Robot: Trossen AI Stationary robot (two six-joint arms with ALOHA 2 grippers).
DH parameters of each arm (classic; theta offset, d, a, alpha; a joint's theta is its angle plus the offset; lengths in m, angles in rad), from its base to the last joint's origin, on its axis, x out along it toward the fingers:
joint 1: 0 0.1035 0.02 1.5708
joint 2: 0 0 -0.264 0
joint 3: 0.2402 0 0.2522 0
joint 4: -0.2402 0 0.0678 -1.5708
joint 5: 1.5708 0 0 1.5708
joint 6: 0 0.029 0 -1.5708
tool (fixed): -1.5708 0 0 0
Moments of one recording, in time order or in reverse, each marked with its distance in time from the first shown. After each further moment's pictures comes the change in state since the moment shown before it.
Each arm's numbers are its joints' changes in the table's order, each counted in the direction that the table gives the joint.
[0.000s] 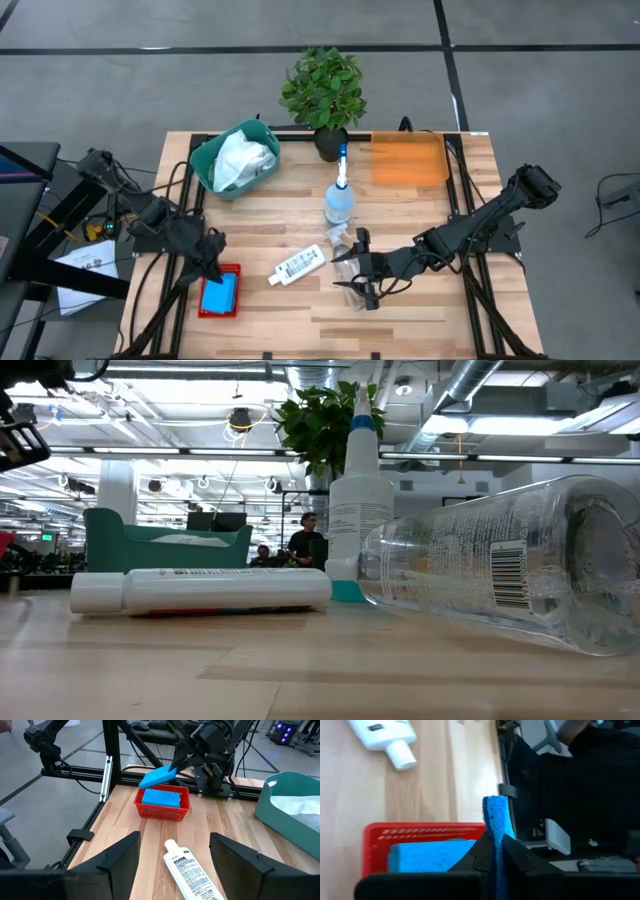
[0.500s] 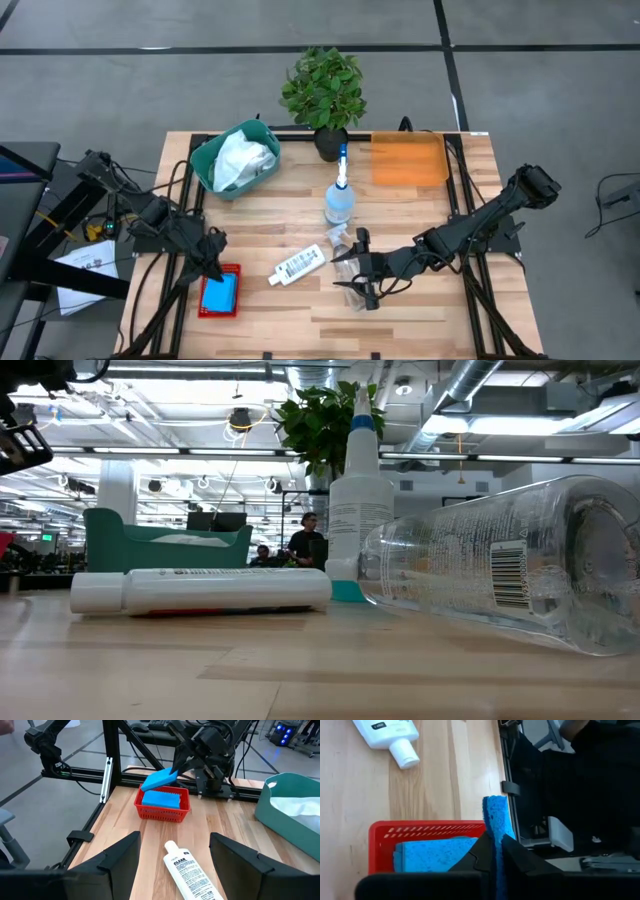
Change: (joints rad) left arm 0.029 0.000 0.000 -0.019 -0.024 0.028; right arm 0.000 0.000 0.000 0.007 0.000 -0.003
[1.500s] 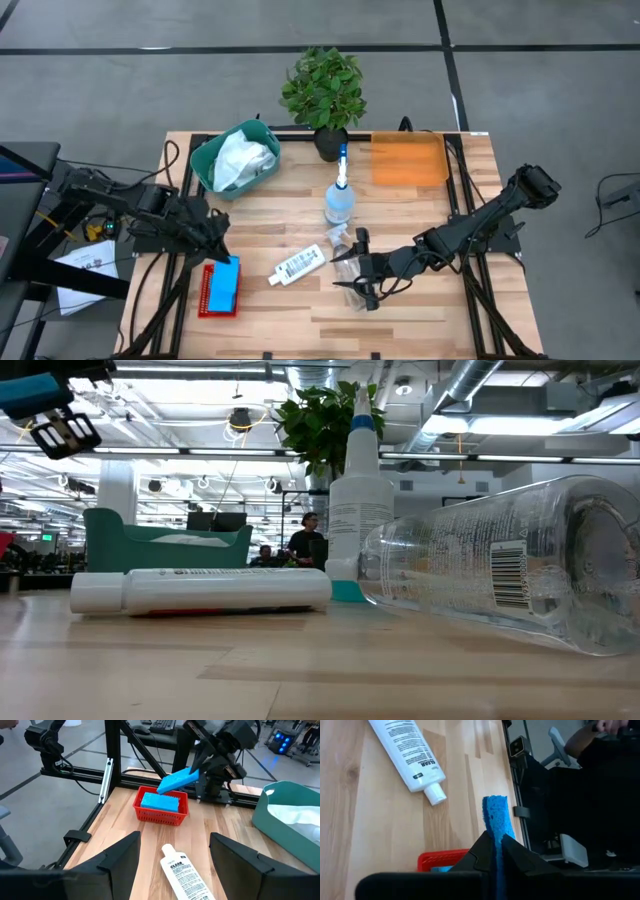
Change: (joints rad) left arm 0.325 -0.008 0.119 -0.141 -0.152 0.256; right arm 0.000 0.000 0.000 0.015 0.000 -0.048
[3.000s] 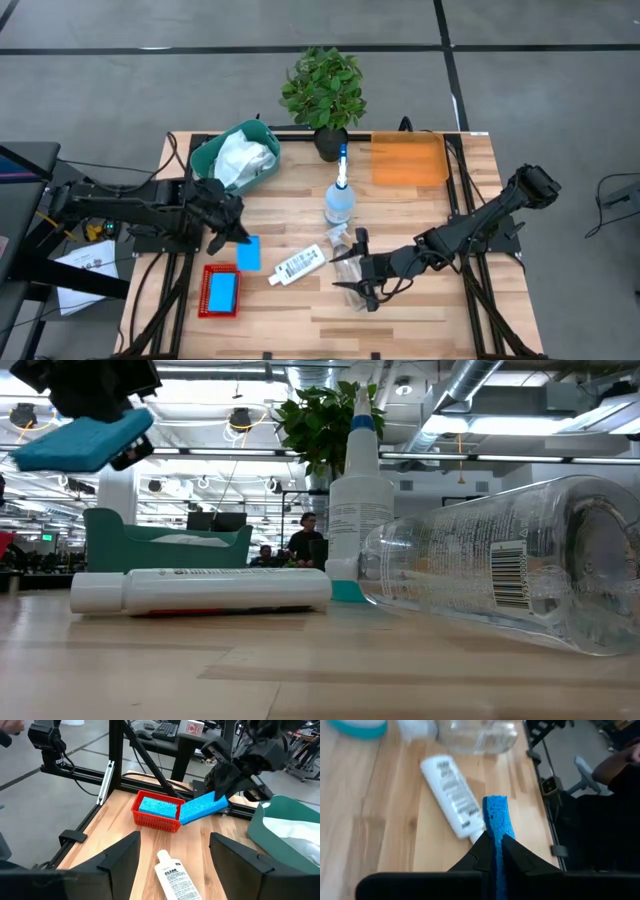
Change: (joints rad) left arm 0.291 -0.125 0.000 0.136 -0.052 0.216; right arm 0.000 0.000 0.000 0.031 0.000 -0.083
